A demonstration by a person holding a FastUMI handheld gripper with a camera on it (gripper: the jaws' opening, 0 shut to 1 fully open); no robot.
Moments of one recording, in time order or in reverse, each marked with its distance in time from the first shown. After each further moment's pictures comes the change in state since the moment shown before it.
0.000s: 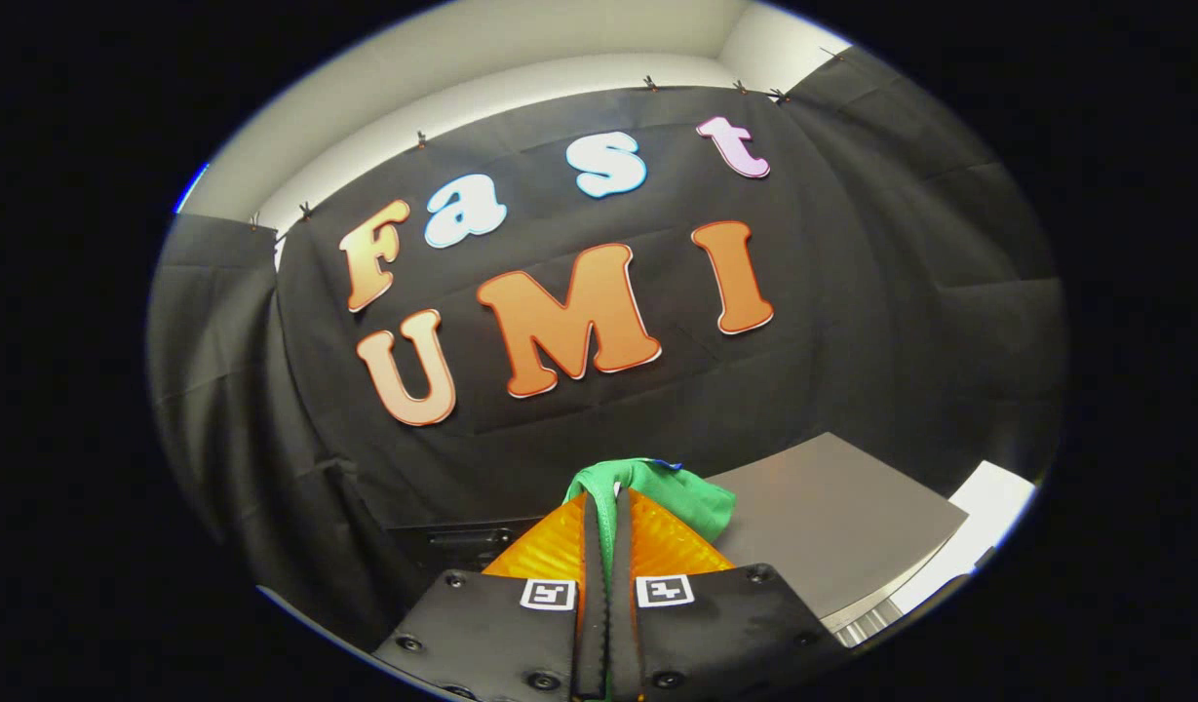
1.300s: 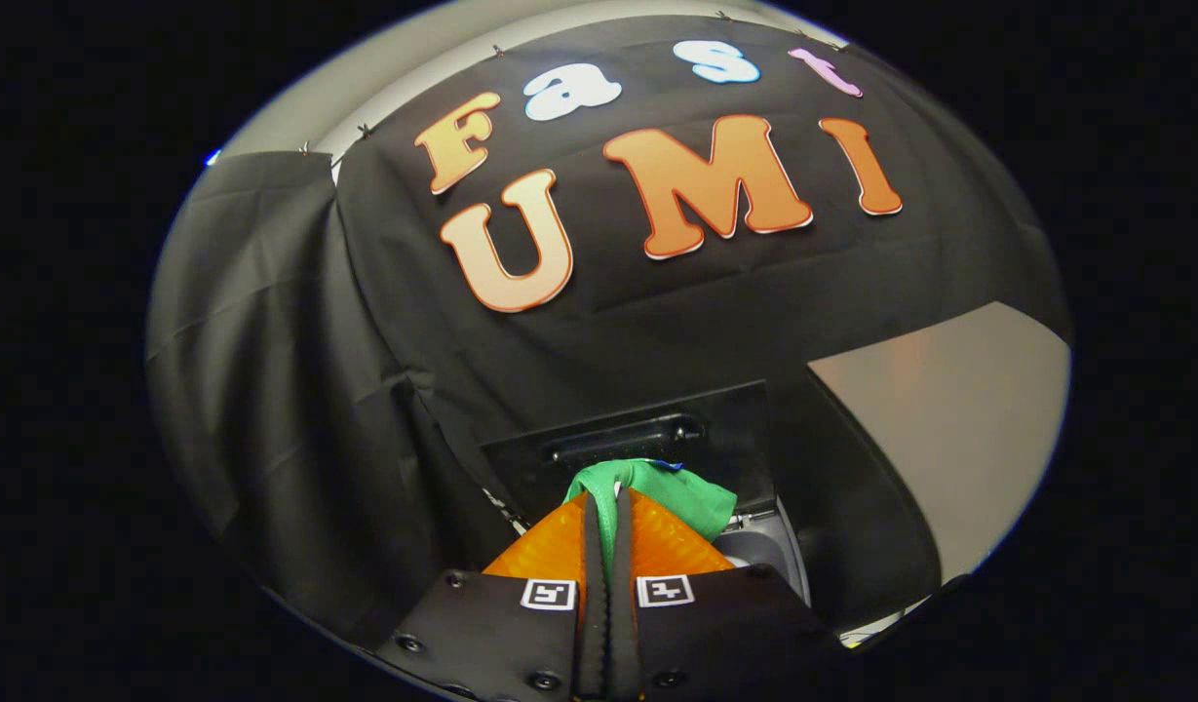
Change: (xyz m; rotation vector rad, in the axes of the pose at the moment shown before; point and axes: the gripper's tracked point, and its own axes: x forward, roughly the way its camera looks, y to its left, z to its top) arm 0.103 0.198 -0.219 0.000 0.279 0.158
